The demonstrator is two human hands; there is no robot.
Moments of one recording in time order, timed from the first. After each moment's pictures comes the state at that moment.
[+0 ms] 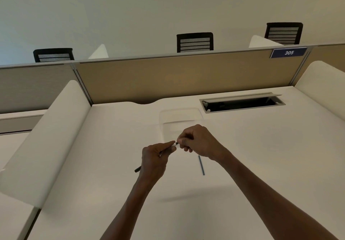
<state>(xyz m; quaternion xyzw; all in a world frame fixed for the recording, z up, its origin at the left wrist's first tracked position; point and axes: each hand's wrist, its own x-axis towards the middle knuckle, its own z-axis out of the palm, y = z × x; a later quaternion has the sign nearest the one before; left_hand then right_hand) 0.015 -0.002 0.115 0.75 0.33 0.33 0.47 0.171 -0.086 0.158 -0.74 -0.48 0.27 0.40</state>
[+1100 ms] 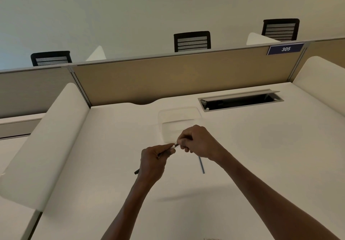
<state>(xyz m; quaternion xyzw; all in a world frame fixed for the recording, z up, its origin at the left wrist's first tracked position) 0.009 -0.004 0.115 0.76 0.33 0.30 0.48 0.164 -0.093 0.165 -0.77 -0.48 0.24 0.36</state>
